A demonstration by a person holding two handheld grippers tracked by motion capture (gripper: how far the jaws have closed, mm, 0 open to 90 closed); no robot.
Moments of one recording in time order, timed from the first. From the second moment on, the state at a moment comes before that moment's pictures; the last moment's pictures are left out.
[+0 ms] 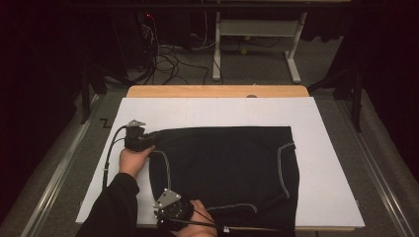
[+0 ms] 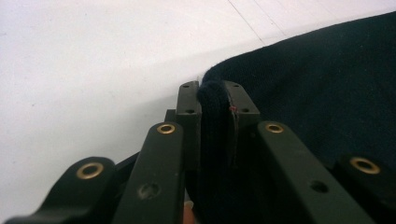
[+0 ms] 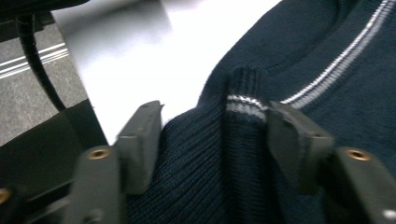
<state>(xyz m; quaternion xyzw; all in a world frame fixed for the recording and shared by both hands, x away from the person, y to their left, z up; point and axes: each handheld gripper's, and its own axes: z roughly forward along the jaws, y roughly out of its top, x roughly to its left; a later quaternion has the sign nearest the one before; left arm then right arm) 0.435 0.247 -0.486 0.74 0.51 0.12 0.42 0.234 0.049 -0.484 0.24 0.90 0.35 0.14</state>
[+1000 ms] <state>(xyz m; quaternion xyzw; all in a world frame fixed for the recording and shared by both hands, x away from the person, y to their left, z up) 0.438 0.250 -0.487 0.73 0.52 0.11 0.42 0.230 0.020 -0.471 0.24 0.86 0.41 0.18</state>
